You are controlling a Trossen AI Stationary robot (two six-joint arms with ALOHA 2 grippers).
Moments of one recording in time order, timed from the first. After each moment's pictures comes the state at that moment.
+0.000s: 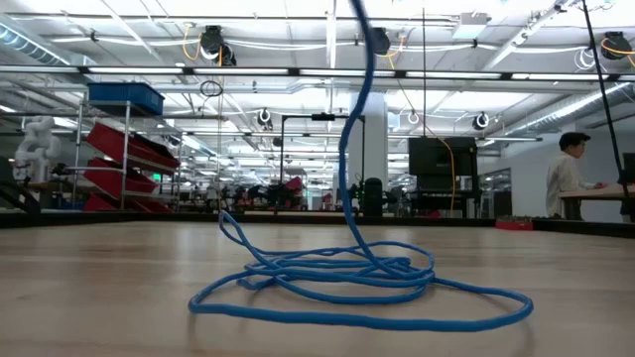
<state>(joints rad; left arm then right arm) -0.60 1.85 1.49 0.24 -0.75 -0.11 0.71 1.53 1.18 0.22 1.13 -0.07</state>
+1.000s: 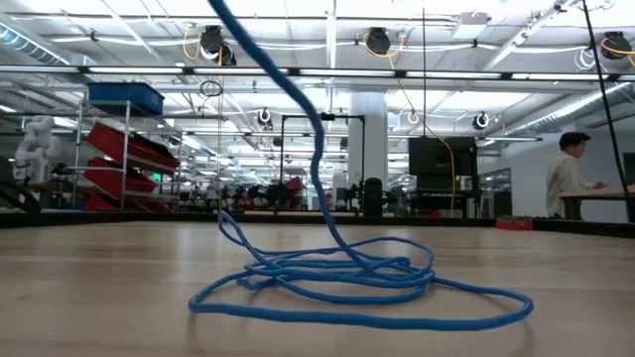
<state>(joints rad) -0.56 1.88 1.49 0.14 -0.66 -0.18 0.77 1.53 1.18 0.39 1.17 -0.22</state>
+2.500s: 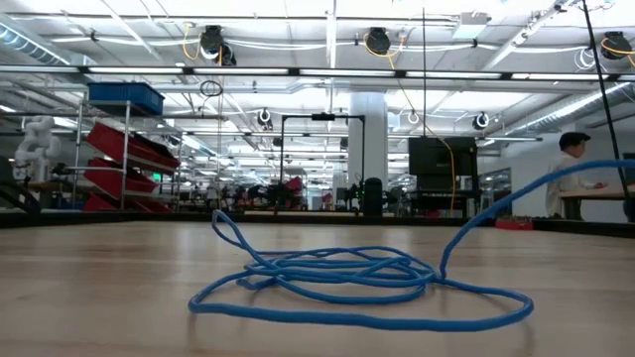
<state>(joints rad) -0.60 2.05 1.49 0.46 -0.62 0.09 0.98 1.40 1.18 0.37 1.18 -0.31</state>
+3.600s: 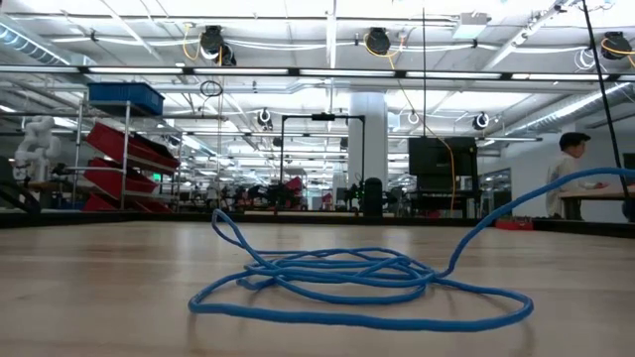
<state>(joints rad) -0.55 2.14 1.49 0.62 -0.58 0.01 0.98 1.40 1.18 0.37 1.17 -0.31</state>
